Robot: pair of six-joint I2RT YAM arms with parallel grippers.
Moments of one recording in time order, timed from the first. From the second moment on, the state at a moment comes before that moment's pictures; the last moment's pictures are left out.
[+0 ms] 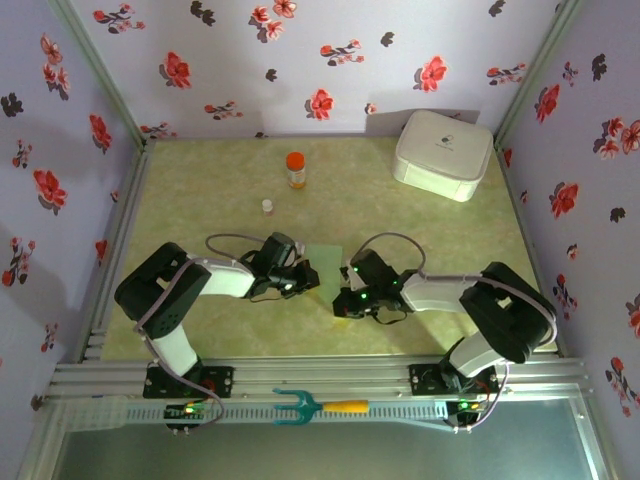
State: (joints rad) left arm -0.74 1.72 0.66 0.23 0.42 -1.02; right arm 0.80 1.50 0.54 -0.06 -0.49 0.73
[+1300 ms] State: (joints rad) left arm -0.79 1.69 0.62 0.27 0.27 -1.12; right arm 0.73 1.70 0.75 -0.08 -0.46 0.77
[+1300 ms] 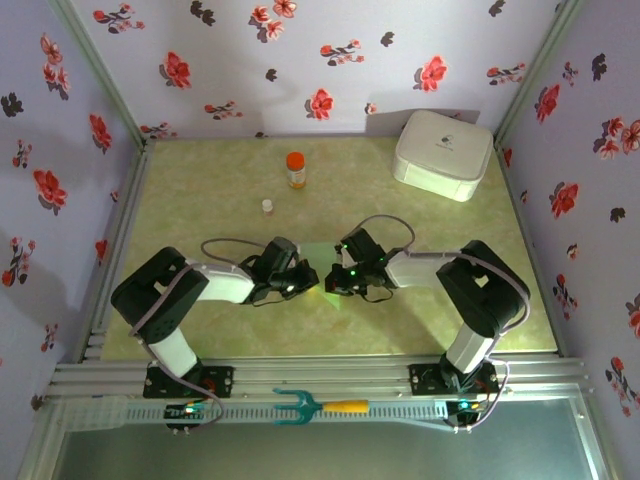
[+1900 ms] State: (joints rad) left arm -0.79 1.66 0.66 0.22 0.27 -1.06; right arm 0.73 1.69 0.74 -0.07 -0.45 0.76
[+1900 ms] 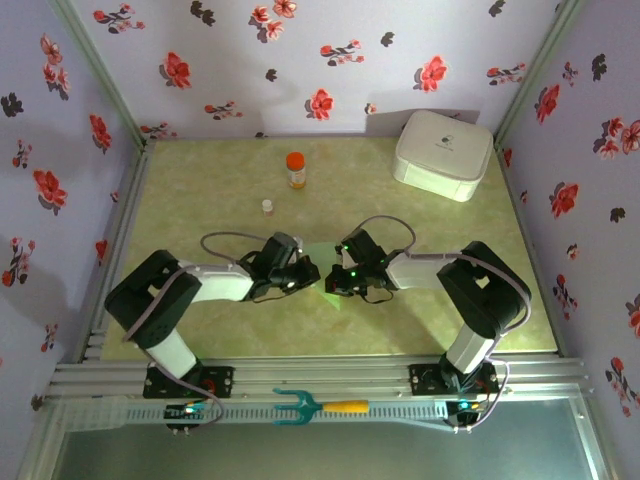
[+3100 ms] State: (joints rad) left arm -0.68 1.57 0.73 -0.06 0.24 -0.96; right arm 0.72 1.68 0.72 -0.06 -0.45 0.76
